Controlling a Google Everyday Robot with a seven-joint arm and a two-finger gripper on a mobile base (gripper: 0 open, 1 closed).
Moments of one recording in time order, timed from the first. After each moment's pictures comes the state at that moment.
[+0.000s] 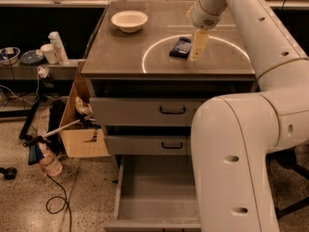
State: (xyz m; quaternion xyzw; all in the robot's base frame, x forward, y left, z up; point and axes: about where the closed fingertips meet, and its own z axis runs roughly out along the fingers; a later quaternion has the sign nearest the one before) arm 0.801 -0.151 0.870 -0.69 0.68 -0.06 0.24
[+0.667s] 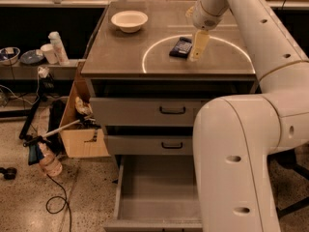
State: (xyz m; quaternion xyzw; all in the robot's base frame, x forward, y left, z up) arm 0.805 -0.149 0.867 -0.70 0.67 -0.06 0.25
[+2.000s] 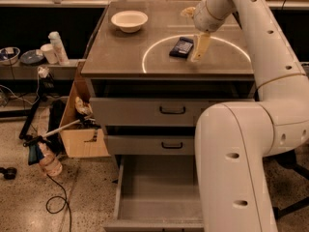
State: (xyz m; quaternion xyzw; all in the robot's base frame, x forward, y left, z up) arm 0.808 -0.139 0.866 -0.74 0.59 -0.03 0.31
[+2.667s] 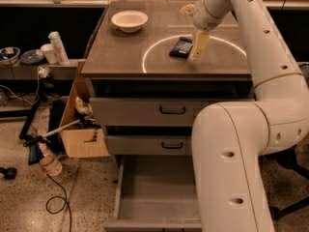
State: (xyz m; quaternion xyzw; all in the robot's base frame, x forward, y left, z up) arm 0.819 -0.140 0.870 -0.74 0.59 -0.05 0.31
